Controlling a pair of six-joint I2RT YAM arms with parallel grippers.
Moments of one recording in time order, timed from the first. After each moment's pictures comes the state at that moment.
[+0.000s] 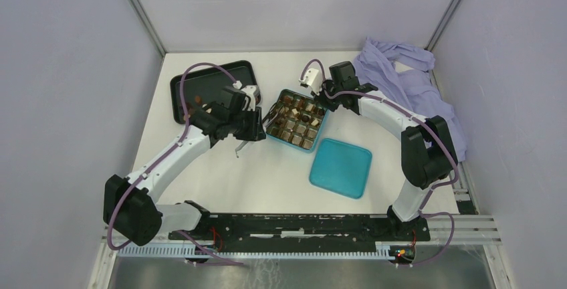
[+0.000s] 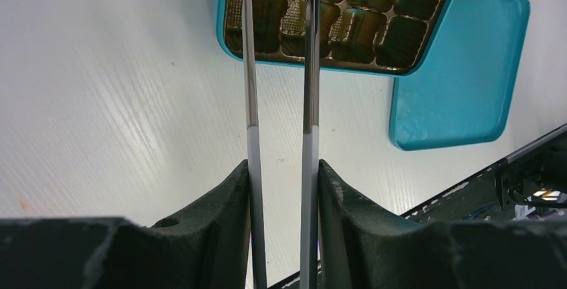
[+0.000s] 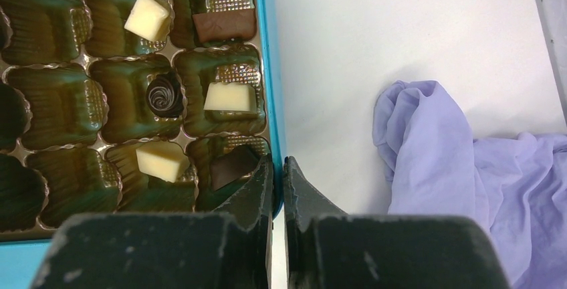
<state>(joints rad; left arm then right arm) -0.50 1.27 1.02 -0.62 0.16 -0.34 0.44 1.76 1.29 -0.32 -0.21 -0.64</state>
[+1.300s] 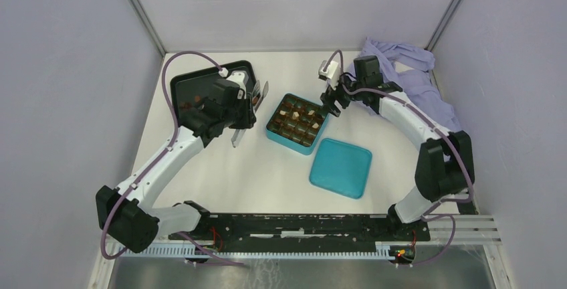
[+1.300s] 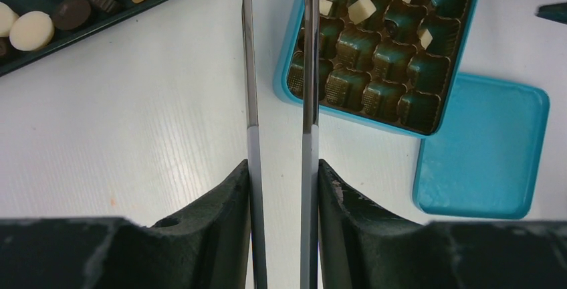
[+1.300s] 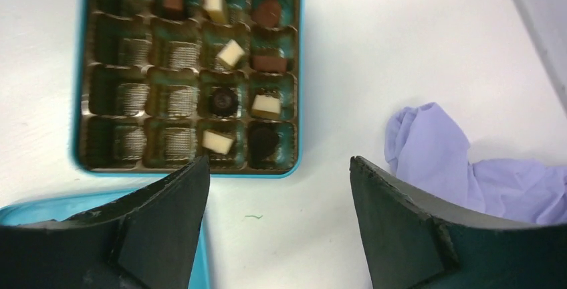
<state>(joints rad) -0.50 1.21 1.11 -0.62 -0.08 -0.35 0.31 1.67 1.28 -0.36 -0.52 -0.63</state>
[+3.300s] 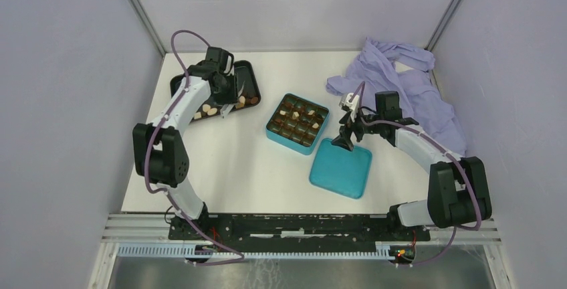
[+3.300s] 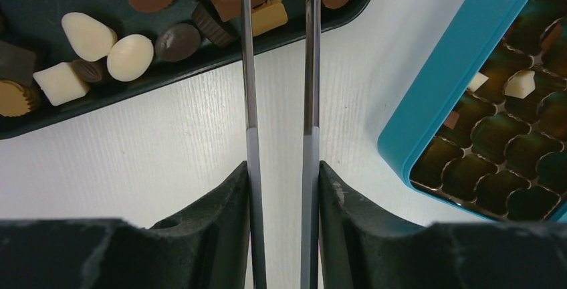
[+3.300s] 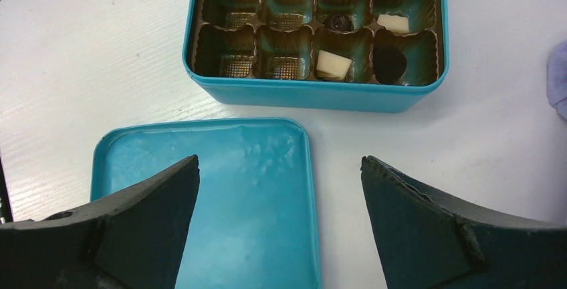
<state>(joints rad) -0.20 1.72 1.49 -0.80 0.00 -0.21 0.17 1.39 0.77 -0.20 -0.85 -0.62</state>
